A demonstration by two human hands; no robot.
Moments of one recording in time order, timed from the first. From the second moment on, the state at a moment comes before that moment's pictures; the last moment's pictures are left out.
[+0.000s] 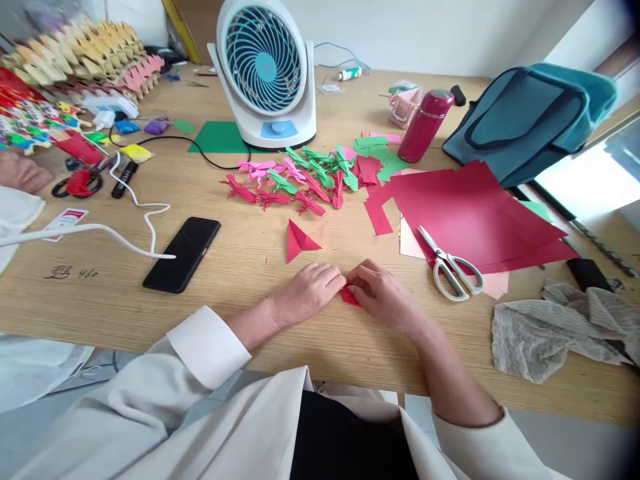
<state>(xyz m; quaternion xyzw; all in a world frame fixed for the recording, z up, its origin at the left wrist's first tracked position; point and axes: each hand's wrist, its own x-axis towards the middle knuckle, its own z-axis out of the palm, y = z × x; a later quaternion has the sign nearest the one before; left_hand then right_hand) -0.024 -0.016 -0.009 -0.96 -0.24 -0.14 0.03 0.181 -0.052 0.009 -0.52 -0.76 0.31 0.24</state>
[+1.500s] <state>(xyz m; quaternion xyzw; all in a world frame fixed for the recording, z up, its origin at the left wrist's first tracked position) 0.008 -0.005 0.006 -0.65 -0.41 -0.37 -0.52 0.152 -0.048 -0.007 -0.50 -0.44 0.54 0.51</state>
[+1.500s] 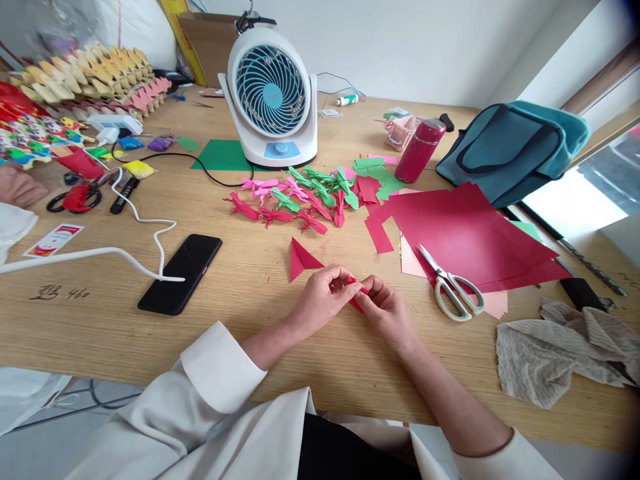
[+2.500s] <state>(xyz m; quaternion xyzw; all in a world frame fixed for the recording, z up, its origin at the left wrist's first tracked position) 0.004 -0.001 0.002 -0.64 -0.40 -0.37 -0.53 0.150 -0.046 -0.013 -0.44 -0.41 0.59 0.53</state>
